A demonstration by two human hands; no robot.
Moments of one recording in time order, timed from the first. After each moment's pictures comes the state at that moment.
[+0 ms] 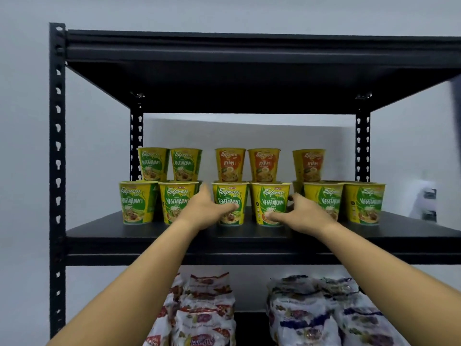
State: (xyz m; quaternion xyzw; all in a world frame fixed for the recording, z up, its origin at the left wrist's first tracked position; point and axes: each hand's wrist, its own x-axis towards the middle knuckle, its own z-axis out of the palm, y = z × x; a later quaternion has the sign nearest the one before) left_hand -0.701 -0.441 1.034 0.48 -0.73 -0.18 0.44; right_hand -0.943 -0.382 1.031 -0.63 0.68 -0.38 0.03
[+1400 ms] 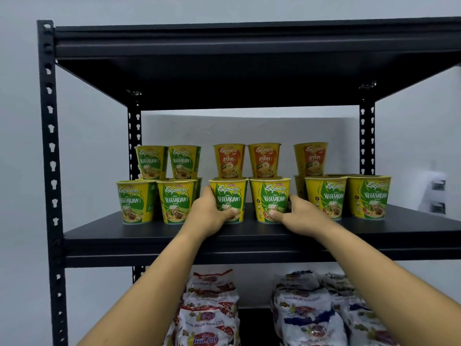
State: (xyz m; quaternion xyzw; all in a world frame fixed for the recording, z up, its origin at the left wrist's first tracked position) left_hand -0.716 -0.454 1.018 0.49 -0.73 -0.13 0.46; right_hand -0.944 -0.397 1.020 -0.64 0.66 -0.39 0.08
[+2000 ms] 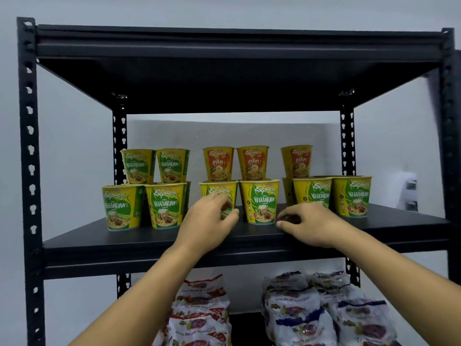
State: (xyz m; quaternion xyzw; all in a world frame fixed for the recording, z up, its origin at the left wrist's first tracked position) left_hand -0.720 -0.437 1.001 0.34 -0.80 0.12 0.48; right_hand -0.969 -0.364 1.016 -0.68 0.68 -0.25 -0.08
